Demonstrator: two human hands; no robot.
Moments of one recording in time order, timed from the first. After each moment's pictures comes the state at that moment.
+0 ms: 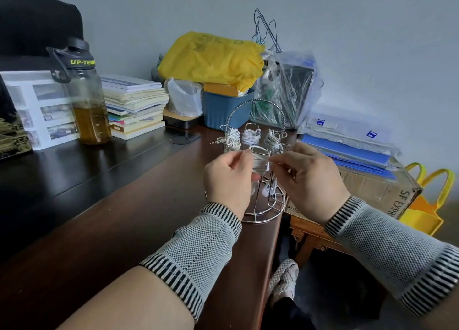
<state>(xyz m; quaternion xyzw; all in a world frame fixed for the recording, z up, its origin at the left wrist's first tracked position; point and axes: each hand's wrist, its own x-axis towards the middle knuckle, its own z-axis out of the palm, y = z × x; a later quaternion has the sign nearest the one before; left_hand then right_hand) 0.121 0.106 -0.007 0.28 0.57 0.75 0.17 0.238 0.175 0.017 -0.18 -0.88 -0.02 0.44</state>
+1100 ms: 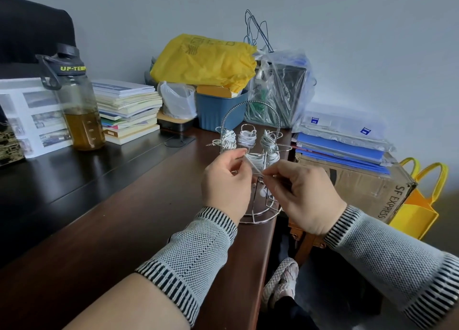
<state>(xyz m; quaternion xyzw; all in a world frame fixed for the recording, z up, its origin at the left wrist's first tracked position) 0.125 0.106 -0.011 0.34 0.58 0.72 0.15 0.250 0.162 0.012 -0.16 -0.90 0.06 0.40</state>
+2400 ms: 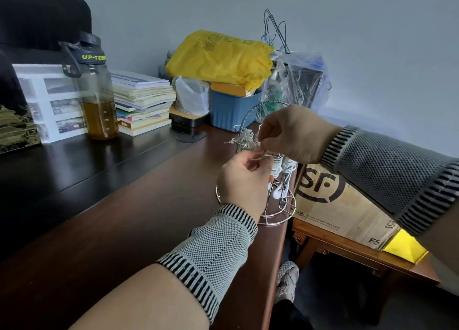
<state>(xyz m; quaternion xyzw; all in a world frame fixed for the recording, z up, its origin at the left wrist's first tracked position) 0.123 0.117 -0.017 0.30 0.56 0.76 0.15 0.191 0.164 0.104 -0.28 -0.95 0.04 0.15</state>
